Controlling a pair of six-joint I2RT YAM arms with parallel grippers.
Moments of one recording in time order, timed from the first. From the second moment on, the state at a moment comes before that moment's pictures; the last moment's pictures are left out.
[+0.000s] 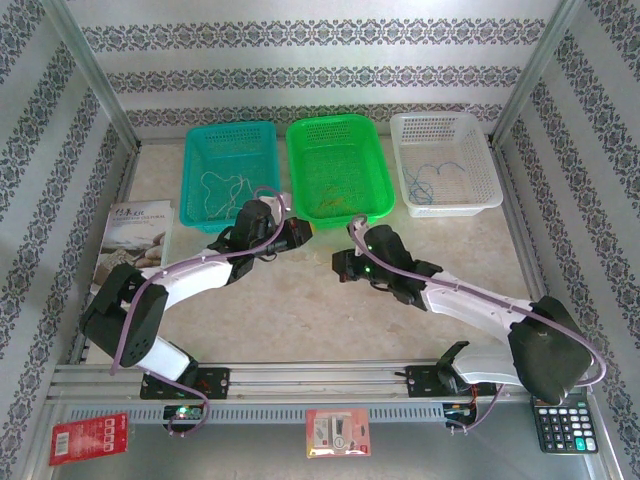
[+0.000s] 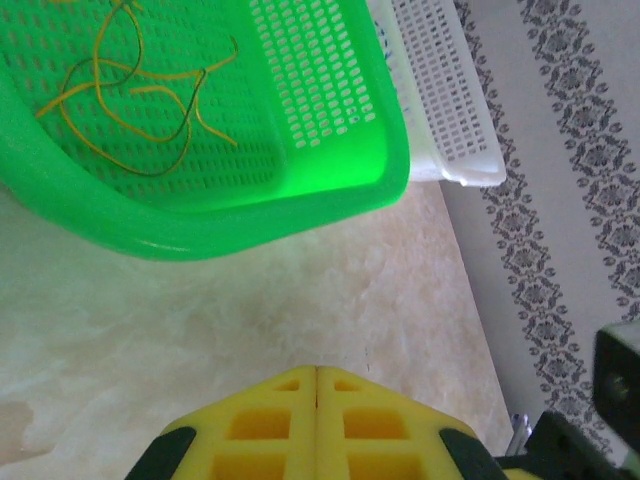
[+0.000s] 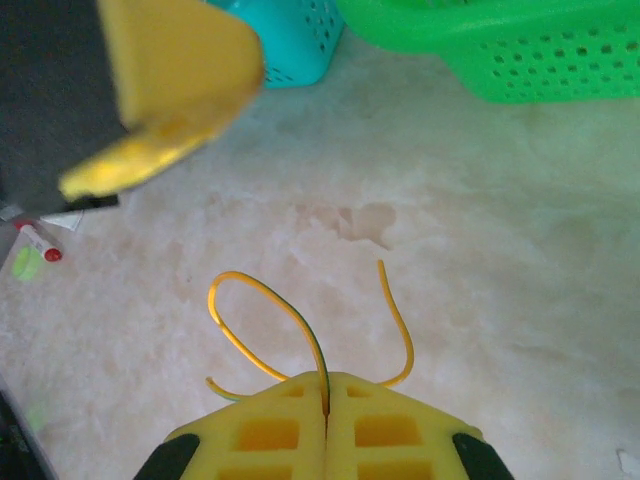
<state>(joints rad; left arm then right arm) -0.52 1.51 0.77 0.31 0.35 -0.82 0.69 1.25 0.60 0.03 -0.21 0.58</state>
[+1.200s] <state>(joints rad) -0.58 1.55 0.76 0.38 0.46 -0.70 0.61 1.18 0.57 0.14 -0.28 0.69</state>
